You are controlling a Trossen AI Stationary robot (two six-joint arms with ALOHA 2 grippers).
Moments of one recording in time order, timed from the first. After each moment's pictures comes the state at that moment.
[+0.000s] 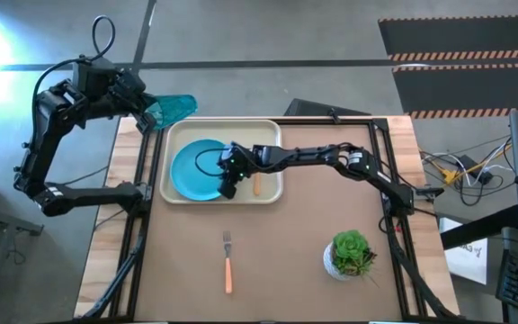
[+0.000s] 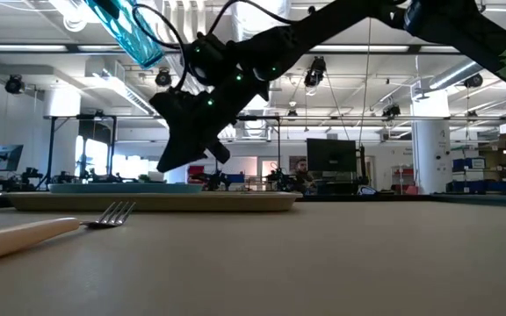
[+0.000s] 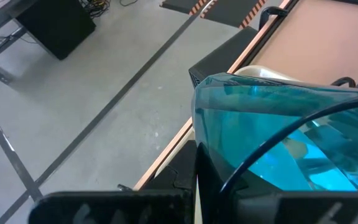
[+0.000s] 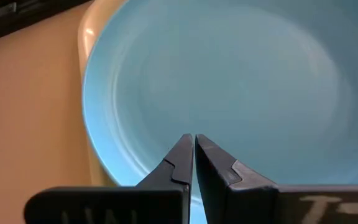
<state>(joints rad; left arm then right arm) 0.86 1.04 1.72 -1.30 -0.04 0.30 -0.19 2.37 1.93 -0.31 -0.11 0.21</state>
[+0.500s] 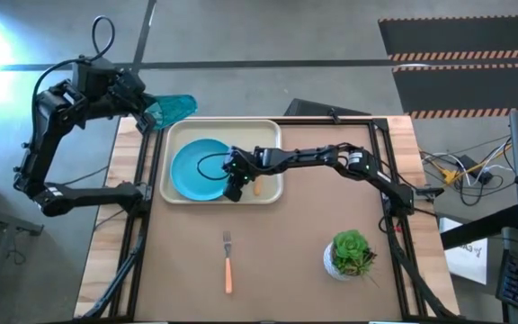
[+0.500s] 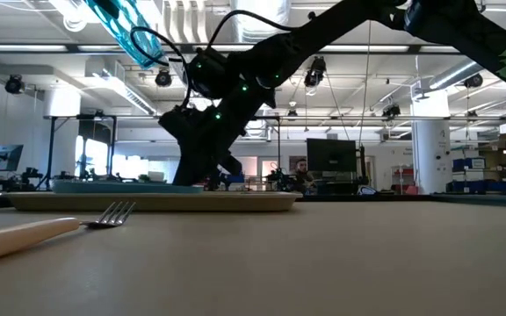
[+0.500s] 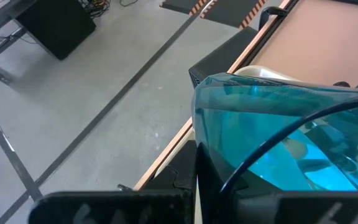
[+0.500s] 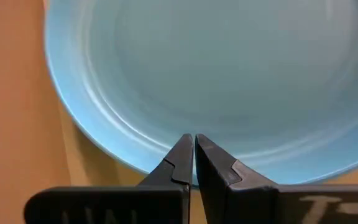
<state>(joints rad) 0.86 1.04 1.72 -1.30 -0.04 0.30 -0.19 2.37 1.87 -0.38 -0.11 0.23</state>
